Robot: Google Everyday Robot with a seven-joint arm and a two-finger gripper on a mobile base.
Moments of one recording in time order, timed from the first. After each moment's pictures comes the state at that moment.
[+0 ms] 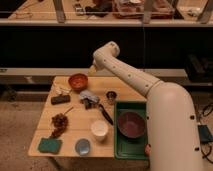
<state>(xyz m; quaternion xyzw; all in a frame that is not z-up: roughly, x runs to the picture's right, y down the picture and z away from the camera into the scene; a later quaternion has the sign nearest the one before) -0.036 -0.151 0.915 0.08 -0.08 -0.89 0.45</state>
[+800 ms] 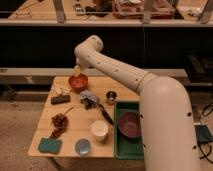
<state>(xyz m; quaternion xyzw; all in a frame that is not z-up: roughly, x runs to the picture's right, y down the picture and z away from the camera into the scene) -0.148 -0.144 0.841 0.12 -0.12 -0.93 0.34</state>
